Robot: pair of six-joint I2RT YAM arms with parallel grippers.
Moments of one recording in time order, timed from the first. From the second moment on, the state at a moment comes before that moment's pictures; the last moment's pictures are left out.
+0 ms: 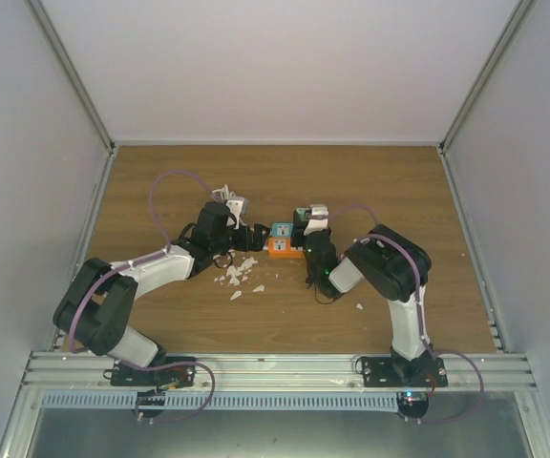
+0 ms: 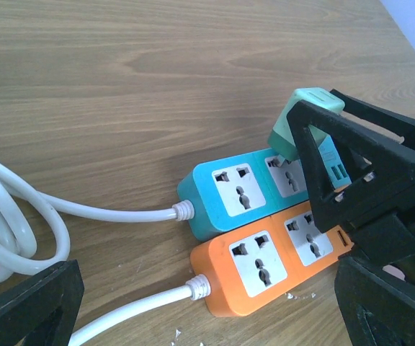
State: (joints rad) left arm -0.50 1.50 0.74 0.16 0.18 -0.39; right arm 0.69 2.04 0.66 1.21 0.49 0.24
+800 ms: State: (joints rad) left arm -0.51 1.50 0.74 0.16 0.17 -0.39; right arm 0.75 1.99 0.82 0.81 0.61 0.27
